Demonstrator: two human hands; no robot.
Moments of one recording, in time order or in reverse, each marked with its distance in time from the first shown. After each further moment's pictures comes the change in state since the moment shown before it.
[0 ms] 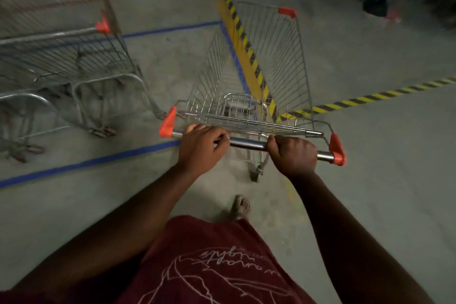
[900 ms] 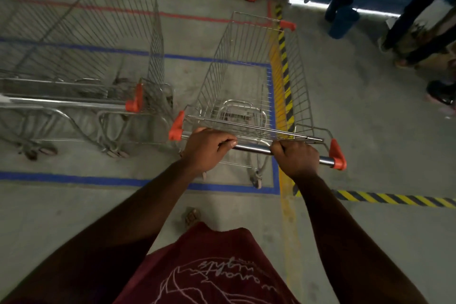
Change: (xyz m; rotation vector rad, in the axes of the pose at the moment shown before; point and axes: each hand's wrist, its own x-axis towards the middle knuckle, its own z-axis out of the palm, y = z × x) left_hand 0.301 -0.174 -0.010 -0.054 0.075 -0.109; right_hand 0.406 -0.074 0.060 0.059 -0.104 -0.258
